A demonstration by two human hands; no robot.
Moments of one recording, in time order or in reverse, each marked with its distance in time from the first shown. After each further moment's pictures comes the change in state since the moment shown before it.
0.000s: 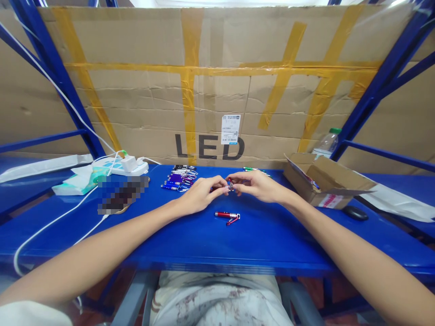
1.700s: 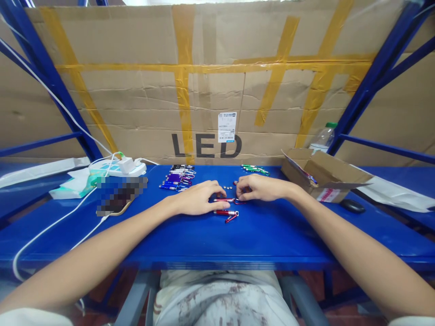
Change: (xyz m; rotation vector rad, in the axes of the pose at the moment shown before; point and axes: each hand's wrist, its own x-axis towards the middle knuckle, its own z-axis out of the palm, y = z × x) left_hand -0.004 0.008 -0.011 0.382 -0.316 0.023; right_hand -0.005 0.017 -0.016 -0.361 -0.323 0.055
